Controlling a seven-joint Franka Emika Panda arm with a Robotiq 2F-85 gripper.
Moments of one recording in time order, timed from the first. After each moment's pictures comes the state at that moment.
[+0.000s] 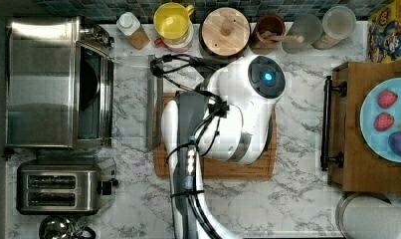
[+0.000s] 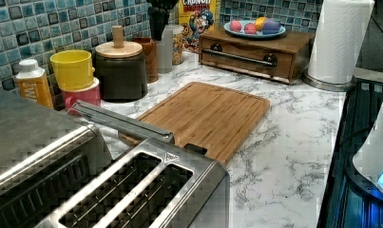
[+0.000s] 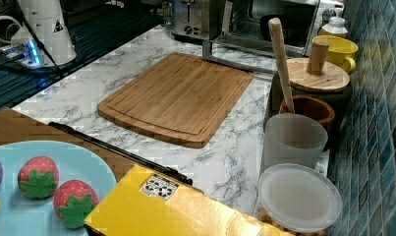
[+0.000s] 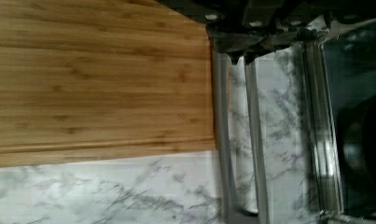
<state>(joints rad) -0.06 0.09 0.00 -1.97 0.46 0.39 -0.94</state>
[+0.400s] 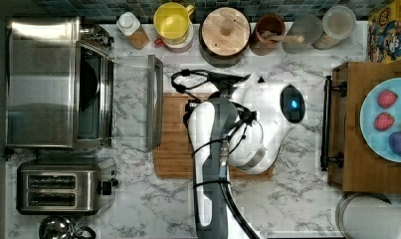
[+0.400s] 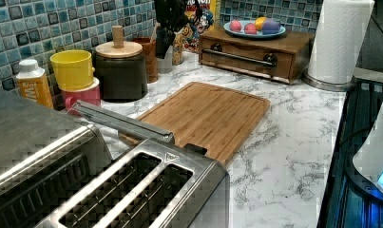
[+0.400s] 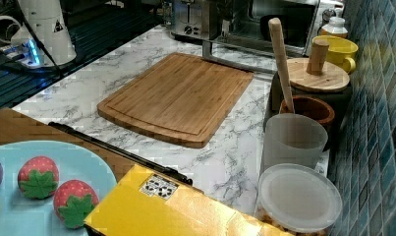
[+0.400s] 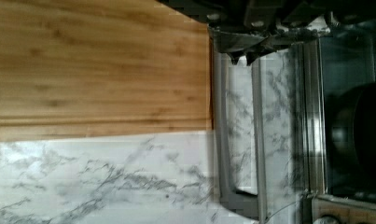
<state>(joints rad) -0.10 0.09 -0.01 -2.14 0.68 0.57 -1.22</state>
